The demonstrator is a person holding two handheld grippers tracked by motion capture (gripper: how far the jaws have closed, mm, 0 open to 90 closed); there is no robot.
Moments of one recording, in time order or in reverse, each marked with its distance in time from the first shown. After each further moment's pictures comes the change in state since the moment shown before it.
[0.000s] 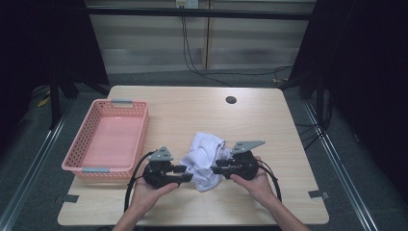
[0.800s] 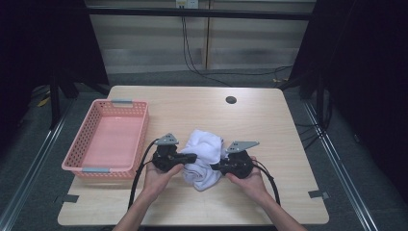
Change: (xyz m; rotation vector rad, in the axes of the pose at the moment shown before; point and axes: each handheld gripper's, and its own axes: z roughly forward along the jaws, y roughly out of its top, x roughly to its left) left arm 0.028 0.014 0.023 -0.074 -0.044 -0.088; right arm -0.008 -0.006 0.018 -0.023 -0.054 -0.001
